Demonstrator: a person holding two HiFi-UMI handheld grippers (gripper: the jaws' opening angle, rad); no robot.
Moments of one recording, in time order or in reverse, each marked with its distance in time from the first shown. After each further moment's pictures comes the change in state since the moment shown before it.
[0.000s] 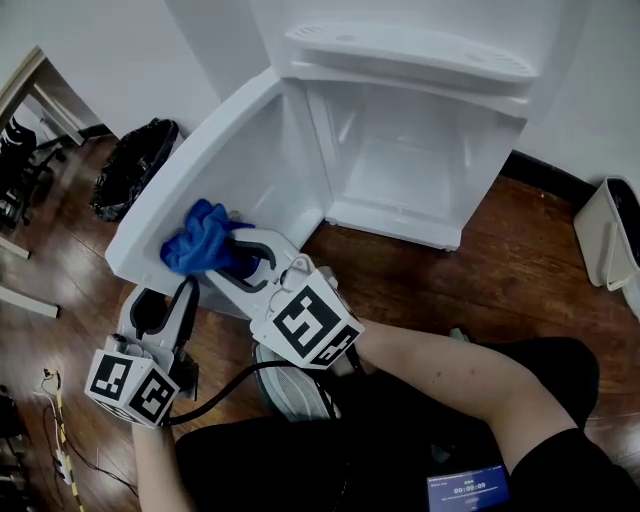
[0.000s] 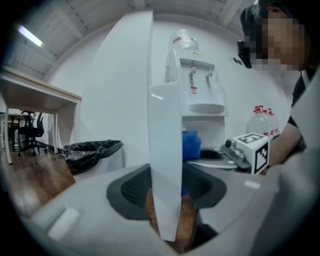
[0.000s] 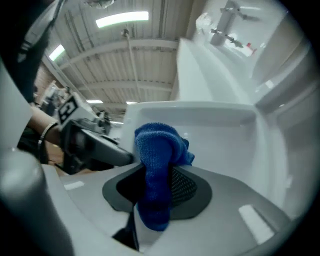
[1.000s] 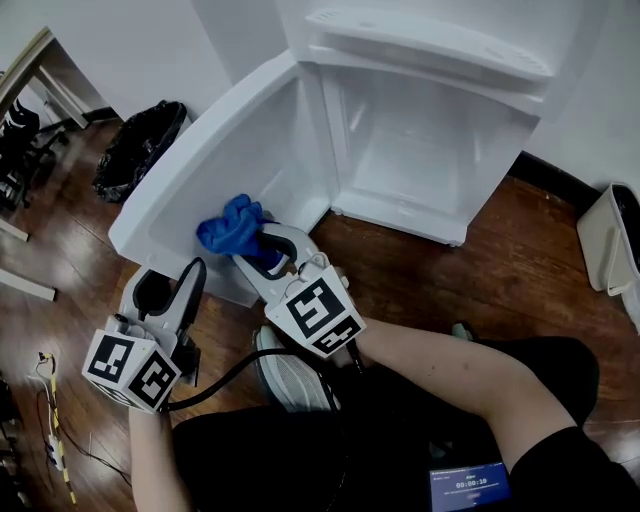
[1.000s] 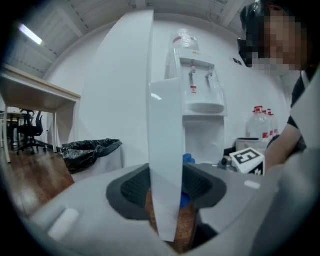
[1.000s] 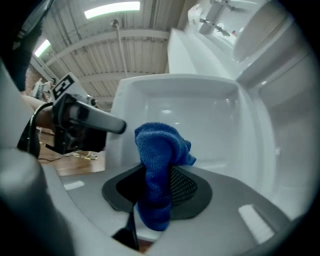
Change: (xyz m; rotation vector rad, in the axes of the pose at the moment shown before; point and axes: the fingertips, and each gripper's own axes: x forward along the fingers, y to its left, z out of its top) left arm 0.003 -0.002 -0.002 -0.005 0.004 -0.011; right arm -0.005 -0.011 -0.059 0.066 0.102 -0.104
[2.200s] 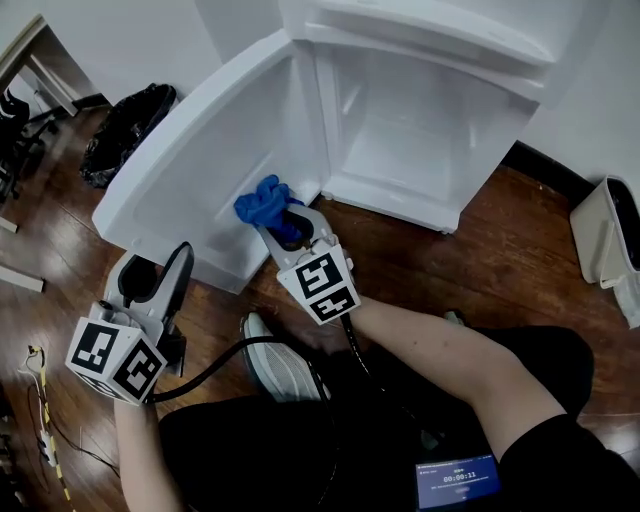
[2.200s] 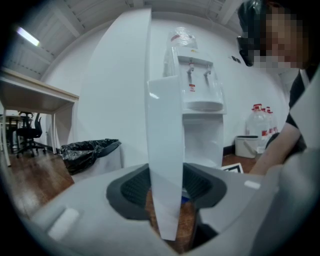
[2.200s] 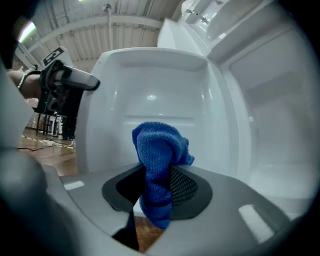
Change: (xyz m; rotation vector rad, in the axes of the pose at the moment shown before) left arm 0.000 -0.002 -0.001 0.017 0.017 -0.002; right arm -0.006 -0.054 -0.082 0.025 0.119 -0.187
